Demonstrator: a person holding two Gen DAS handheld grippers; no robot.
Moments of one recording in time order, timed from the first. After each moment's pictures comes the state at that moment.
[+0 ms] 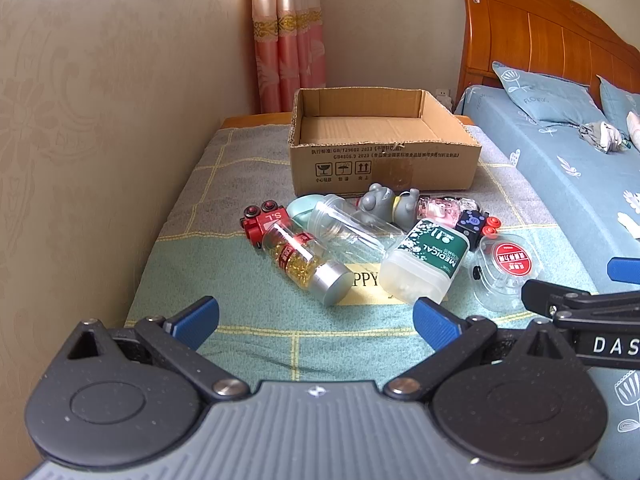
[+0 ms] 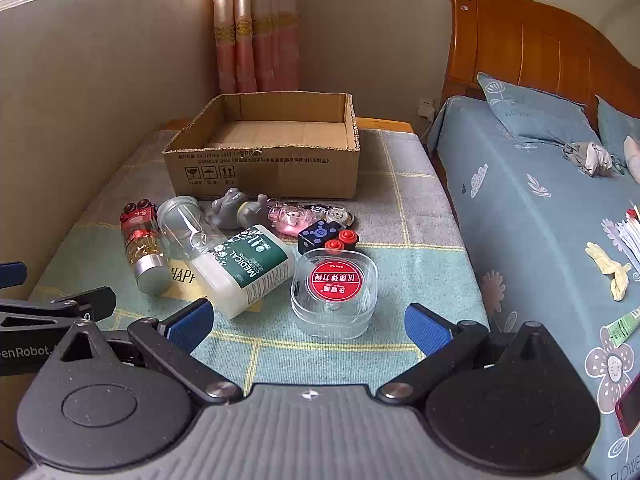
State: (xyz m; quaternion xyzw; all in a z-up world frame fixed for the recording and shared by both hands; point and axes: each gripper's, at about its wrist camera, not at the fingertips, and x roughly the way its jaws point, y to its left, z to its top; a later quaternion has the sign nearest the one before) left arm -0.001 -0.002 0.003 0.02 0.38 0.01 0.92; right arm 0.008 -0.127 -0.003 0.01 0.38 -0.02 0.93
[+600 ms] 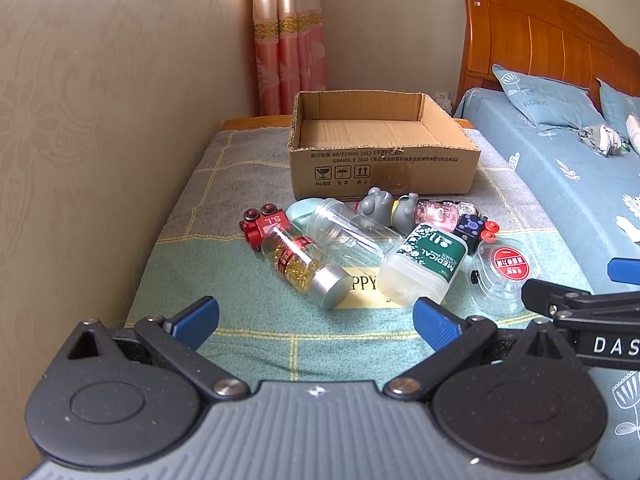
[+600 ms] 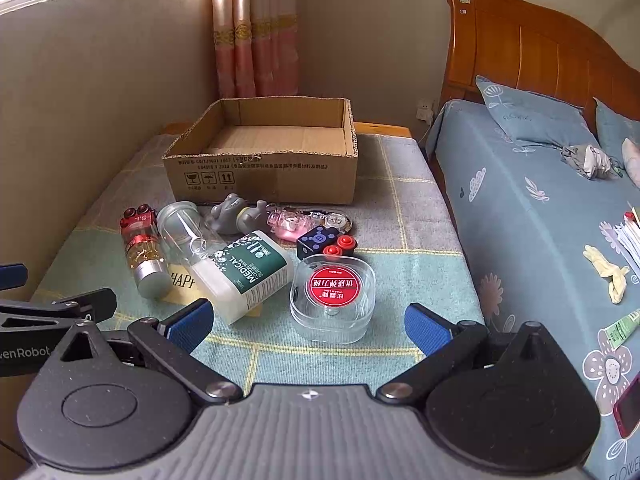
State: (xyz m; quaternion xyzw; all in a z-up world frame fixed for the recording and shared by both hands) left arm 0.002 -0.003 0.007 0.02 0.38 0.01 0.92; right arm 0.008 -0.127 0.000 0.01 0.37 -0.02 0.93
